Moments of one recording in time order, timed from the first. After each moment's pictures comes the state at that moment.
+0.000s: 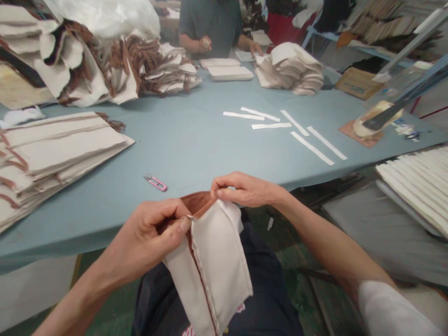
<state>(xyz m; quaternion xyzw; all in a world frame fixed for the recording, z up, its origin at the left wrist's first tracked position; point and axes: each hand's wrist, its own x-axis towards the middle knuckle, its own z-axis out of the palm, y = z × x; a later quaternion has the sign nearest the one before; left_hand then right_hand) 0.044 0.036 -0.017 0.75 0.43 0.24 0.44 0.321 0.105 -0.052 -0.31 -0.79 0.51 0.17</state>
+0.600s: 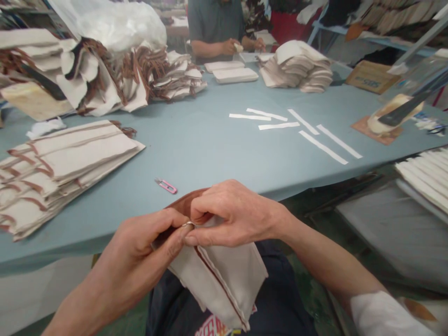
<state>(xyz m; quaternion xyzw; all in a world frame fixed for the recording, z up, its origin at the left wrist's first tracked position) 0.030 0.020 0.002 0.82 0.41 0.29 0.29 0.264 0.069 -0.019 -0.23 -0.87 0.37 0.23</state>
